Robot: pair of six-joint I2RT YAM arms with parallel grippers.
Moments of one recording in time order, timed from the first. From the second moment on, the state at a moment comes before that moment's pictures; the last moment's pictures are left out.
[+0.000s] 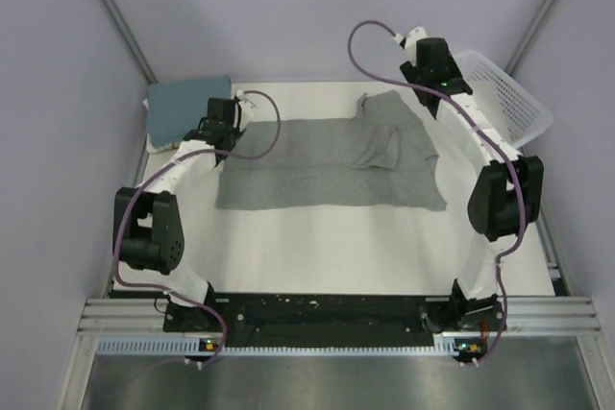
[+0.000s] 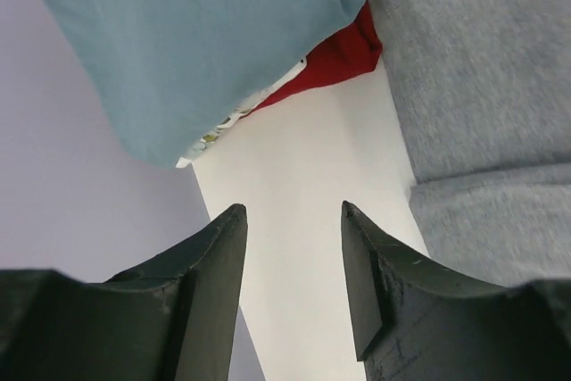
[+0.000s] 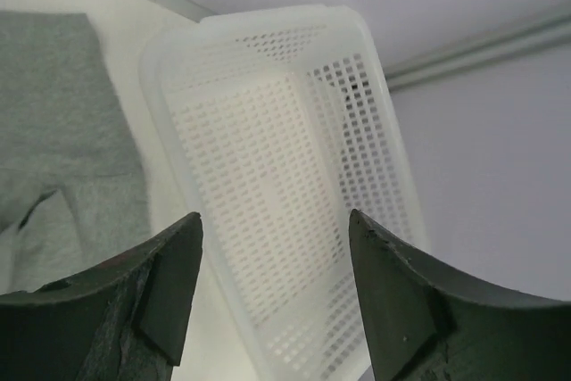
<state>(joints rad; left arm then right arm) -0.19 1.68 1.21 -0.32 -0.42 0.54 0.24 1.92 1.70 -0.29 0.45 -0.65</state>
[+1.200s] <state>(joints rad) -0.24 1.42 0.65 -0.22 -0.09 0.82 -0.14 1.41 0.70 -0.39 -0.08 0.53</state>
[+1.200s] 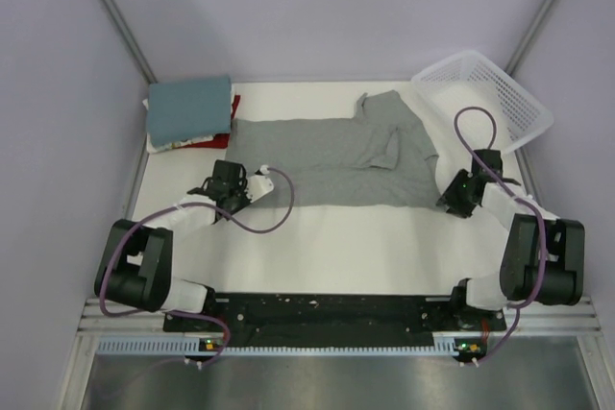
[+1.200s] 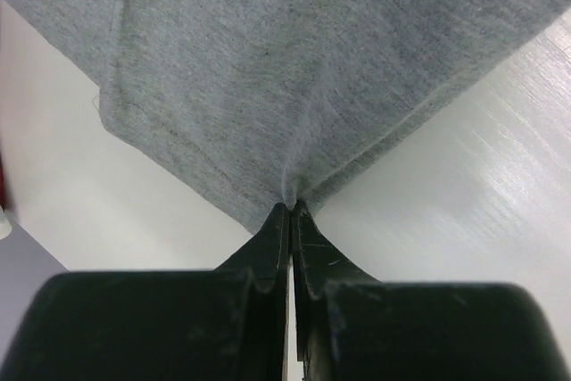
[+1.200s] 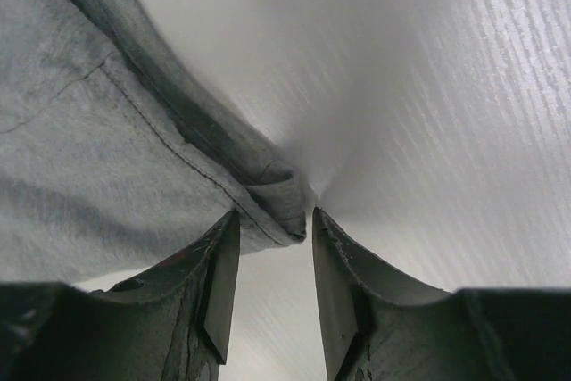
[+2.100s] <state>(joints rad) -0.24 1.14 0.62 -0.49 0.04 0.87 -0.28 1.12 0.69 -0.56 -0.15 0.53</state>
